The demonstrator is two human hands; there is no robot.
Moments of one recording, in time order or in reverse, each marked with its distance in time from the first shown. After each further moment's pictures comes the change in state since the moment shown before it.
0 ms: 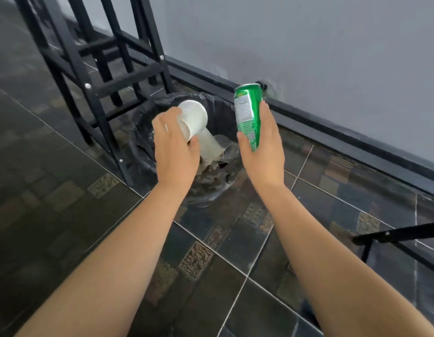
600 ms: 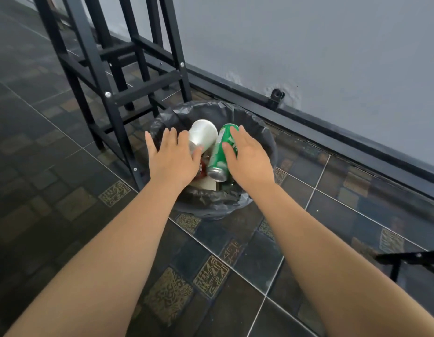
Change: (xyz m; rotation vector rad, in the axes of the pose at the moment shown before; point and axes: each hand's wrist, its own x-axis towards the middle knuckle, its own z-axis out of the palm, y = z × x) left_hand 0.045 -0.079 0.005 0.655 -0.430 0.056; right_hand 0.022 -0.016 0.075 -0.289 -0.355 -0.073
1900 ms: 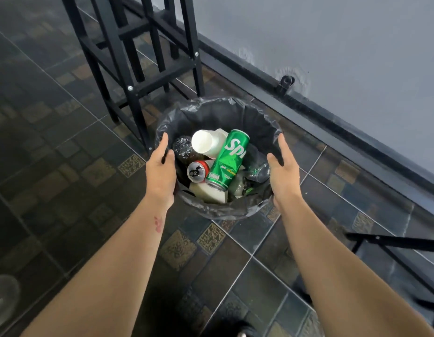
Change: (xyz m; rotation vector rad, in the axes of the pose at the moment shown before) left_hand -0.066 -0.016 -0.069 -1.440 -0.025 -0.733; right_hand -0.050 -0.009 -0.084 0.801 0.036 0.669
